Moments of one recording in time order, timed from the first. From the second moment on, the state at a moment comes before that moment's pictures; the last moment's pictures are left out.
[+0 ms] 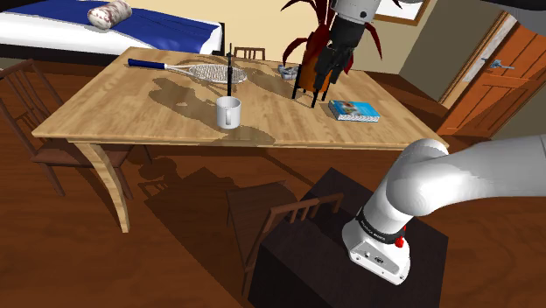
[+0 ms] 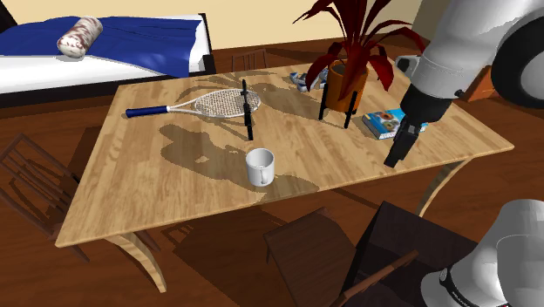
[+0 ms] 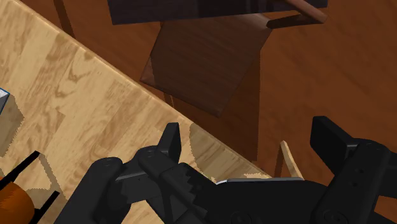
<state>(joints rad) -0.01 -0.82 -0.07 -2.39 0.01 1.63 -0.06</state>
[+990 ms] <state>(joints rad) 0.00 -0.29 -0.08 -2.16 0.02 1.86 -0.04</state>
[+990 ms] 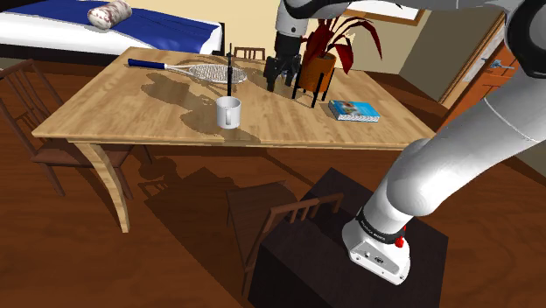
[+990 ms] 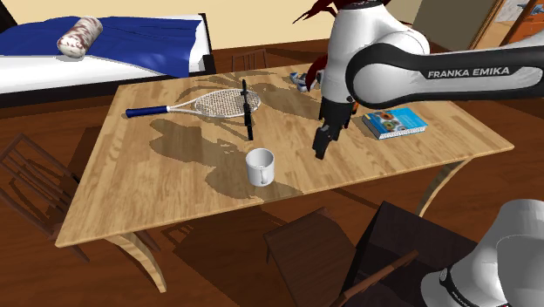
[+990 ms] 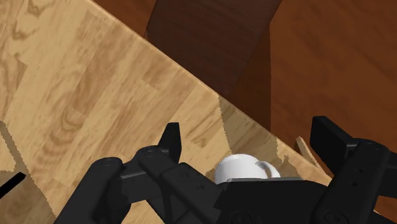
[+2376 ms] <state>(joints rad) -0.01 0.54 -0.08 -1.43 0.05 1.86 -0.03</state>
